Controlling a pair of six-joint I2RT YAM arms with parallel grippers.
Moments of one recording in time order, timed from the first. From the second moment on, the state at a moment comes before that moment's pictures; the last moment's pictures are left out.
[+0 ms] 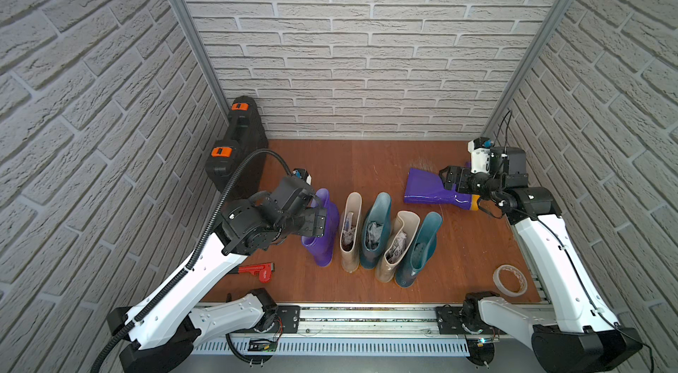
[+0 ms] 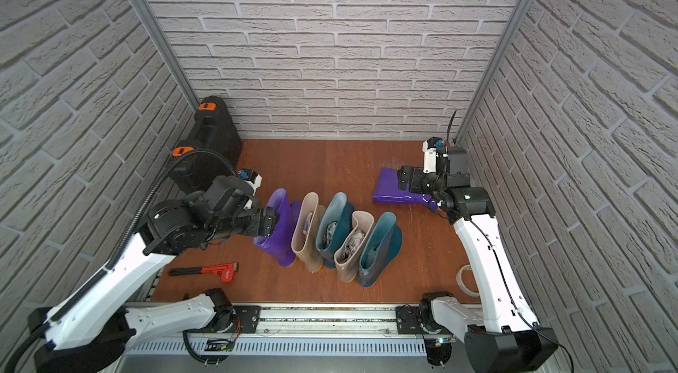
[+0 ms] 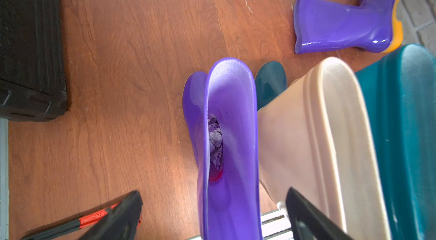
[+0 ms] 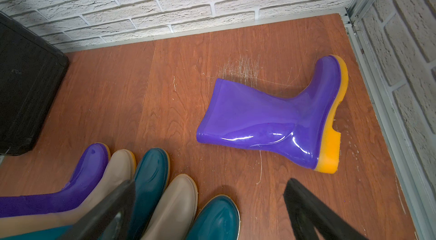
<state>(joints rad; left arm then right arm) -0.83 1.07 1.42 -1.32 -0.25 -0.53 0.03 1.10 1.27 -0.87 -0.08 0.23</state>
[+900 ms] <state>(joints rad) -0.83 1.20 1.42 -1.32 -0.25 -0.52 0.03 1.15 1.23 -0.88 -0.10 0.25</state>
